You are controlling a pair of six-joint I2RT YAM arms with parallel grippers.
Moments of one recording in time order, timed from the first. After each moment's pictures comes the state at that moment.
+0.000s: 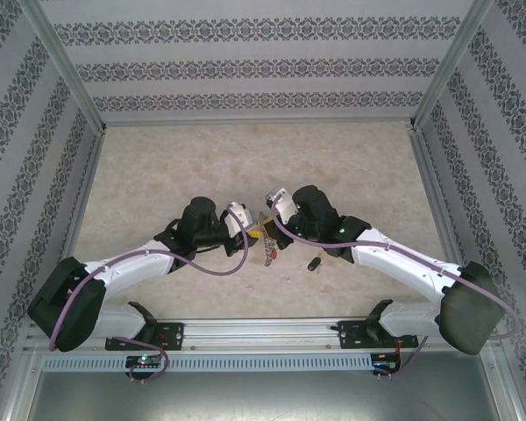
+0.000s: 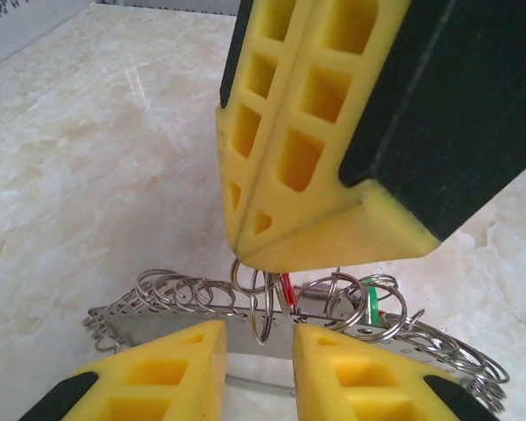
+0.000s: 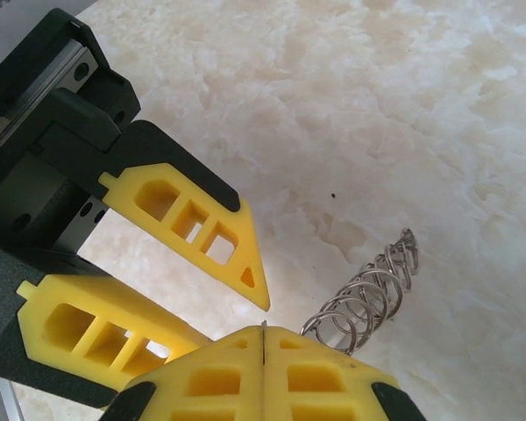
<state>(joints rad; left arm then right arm) -0.62 1.31 0.60 0.24 0.50 0.30 0.75 1.25 0.83 -0.23 -0.25 0.11</state>
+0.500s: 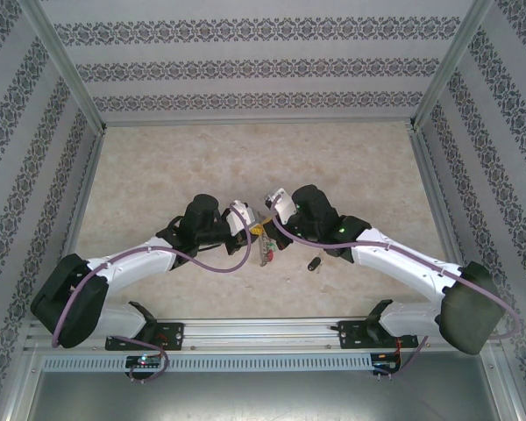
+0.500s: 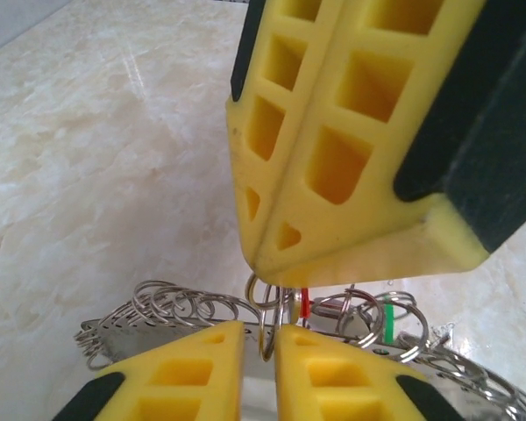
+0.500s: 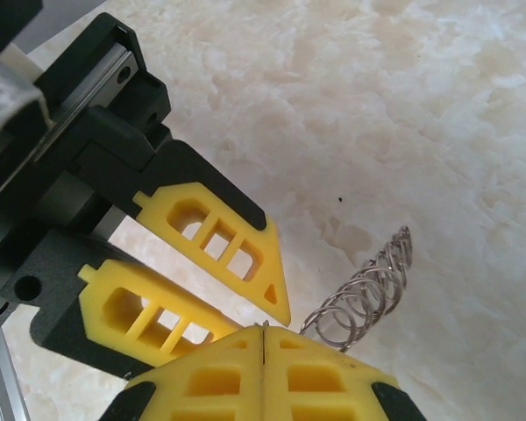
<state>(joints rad) -0.62 1.33 0.63 0.20 0.49 0.31 0.76 1.25 0.84 -0.24 -0.26 0.10</state>
